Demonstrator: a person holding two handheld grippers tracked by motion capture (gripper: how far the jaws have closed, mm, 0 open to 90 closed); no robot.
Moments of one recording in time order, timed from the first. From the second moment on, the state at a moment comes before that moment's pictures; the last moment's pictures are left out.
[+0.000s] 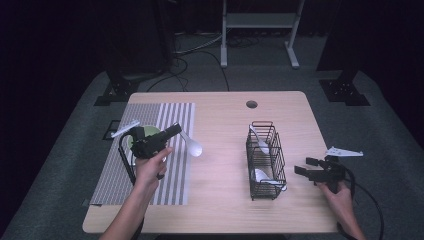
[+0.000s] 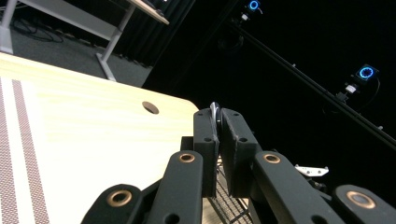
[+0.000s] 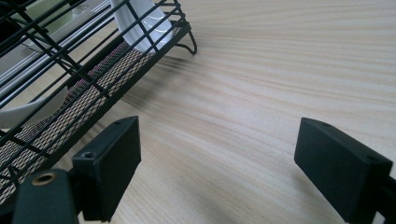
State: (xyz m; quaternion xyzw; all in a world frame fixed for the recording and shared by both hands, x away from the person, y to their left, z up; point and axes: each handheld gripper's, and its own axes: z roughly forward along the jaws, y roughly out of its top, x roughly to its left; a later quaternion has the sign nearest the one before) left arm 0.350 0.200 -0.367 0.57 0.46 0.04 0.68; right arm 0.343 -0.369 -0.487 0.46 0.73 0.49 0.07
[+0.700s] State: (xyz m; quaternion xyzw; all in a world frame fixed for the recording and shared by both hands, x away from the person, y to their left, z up) left arm 0.355 0.224 -0.370 0.55 0.48 0.05 0.68; right arm 0.343 -0.369 -0.487 0.47 0.73 0.50 0.07
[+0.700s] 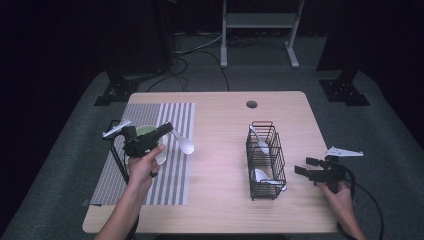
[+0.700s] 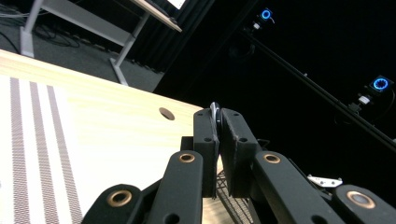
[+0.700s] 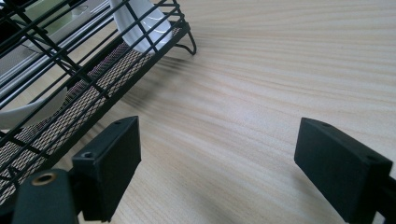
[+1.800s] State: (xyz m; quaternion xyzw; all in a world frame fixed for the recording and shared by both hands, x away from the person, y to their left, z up) left arm 0.365 0.250 -0.378 0.53 0.51 0.07 0.67; right arm 0.343 -0.369 -0.488 0.47 0.73 0.49 0.07
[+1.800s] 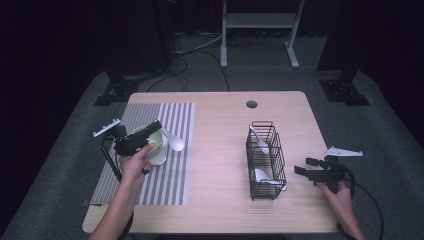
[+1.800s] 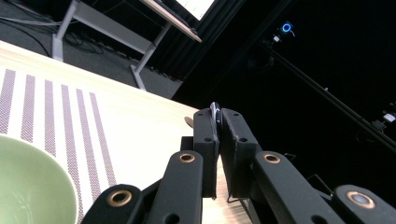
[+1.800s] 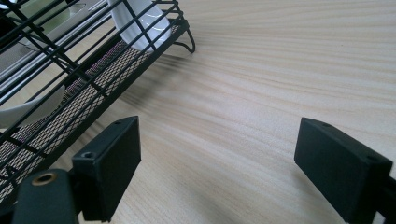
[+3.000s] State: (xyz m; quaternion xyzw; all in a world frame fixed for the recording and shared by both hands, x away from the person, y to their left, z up) left arm 0.372 0.288 -0.374 0.50 0.54 0.10 0.67; right arm 0.343 -0.369 -0.488 0.47 0.73 0.49 0.07
